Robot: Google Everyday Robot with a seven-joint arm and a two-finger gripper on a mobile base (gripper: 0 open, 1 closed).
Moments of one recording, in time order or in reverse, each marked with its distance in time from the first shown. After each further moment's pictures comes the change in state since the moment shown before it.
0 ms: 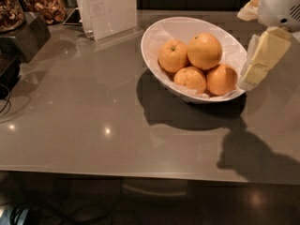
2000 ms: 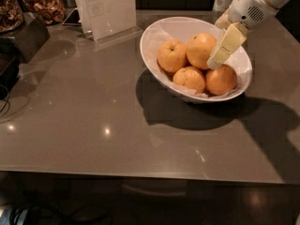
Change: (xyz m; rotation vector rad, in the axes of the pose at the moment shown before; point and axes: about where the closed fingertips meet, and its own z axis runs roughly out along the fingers) arm -0.018 -0.082 0.088 -0.154 -0.177 0.157
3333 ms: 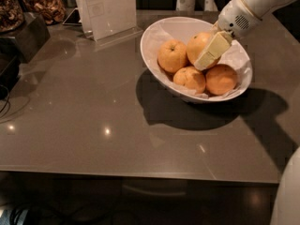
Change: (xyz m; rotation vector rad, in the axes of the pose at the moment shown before) arm -0.002 -0.011 0.038 -0.080 -0.045 0.049
